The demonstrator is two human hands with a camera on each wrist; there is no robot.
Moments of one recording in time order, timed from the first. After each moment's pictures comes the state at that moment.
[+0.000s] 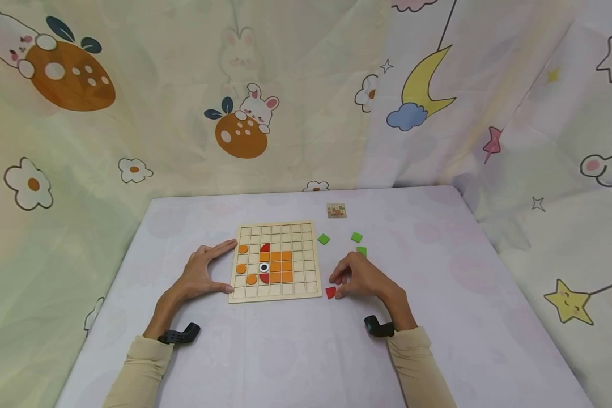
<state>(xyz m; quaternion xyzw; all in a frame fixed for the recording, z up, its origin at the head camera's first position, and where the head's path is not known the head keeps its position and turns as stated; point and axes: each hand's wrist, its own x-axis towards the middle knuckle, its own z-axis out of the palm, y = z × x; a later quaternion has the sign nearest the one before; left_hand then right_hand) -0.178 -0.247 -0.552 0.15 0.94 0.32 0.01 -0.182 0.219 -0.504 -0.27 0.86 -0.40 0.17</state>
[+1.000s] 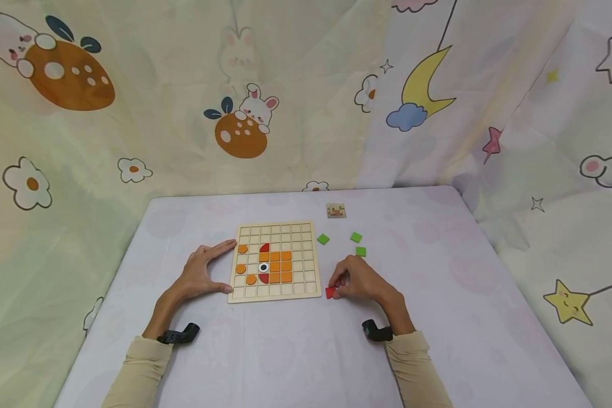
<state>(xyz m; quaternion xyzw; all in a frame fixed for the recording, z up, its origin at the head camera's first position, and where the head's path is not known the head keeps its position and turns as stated) -0.178 -0.248 -0.552 0.15 0.94 0.32 0.01 -0.177 0.216 -0.511 -0.30 0.85 -0.40 0.16</state>
